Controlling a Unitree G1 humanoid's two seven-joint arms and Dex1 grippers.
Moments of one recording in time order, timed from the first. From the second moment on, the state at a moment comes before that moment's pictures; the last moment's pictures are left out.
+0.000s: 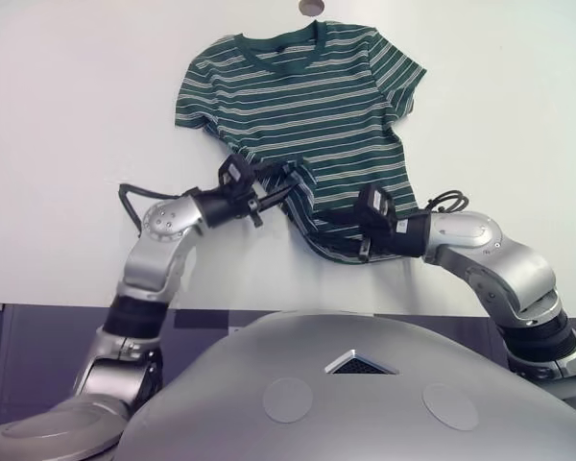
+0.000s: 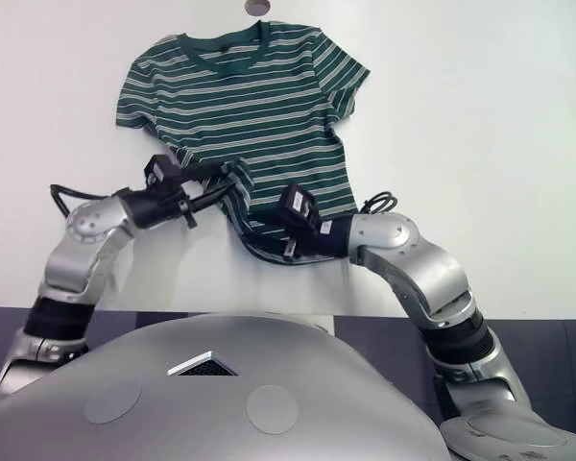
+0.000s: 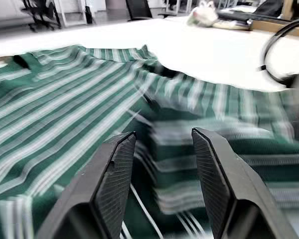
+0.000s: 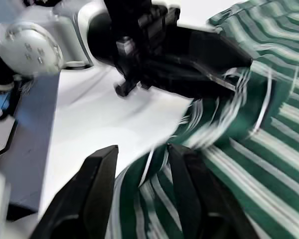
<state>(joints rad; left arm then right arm) 0.09 0.38 -0.25 -0.10 -0.27 0.12 -0.74 0.13 -0.56 0.31 -0.59 0.52 0.76 0.75</state>
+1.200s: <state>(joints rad) 0.60 0.66 0.14 -0.58 -0.66 0.61 -0.91 0.08 -0.58 0.13 -0.35 0.46 0.62 0.76</state>
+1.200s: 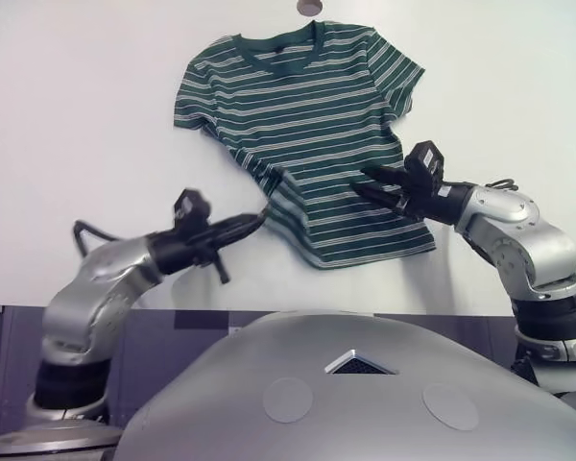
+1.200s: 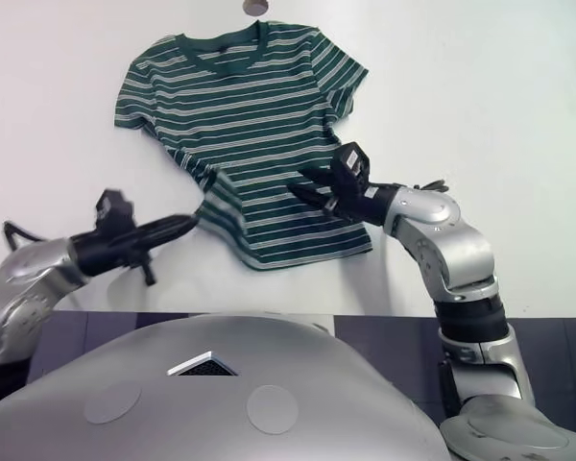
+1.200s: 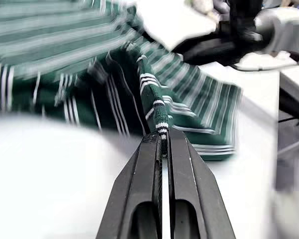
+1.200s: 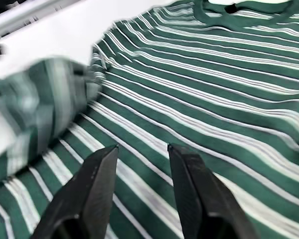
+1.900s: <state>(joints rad) 0.92 0.80 0.32 -0.48 -0.55 0.47 -1.16 0.24 -0.62 0.21 -0.43 0.34 0.46 0.80</state>
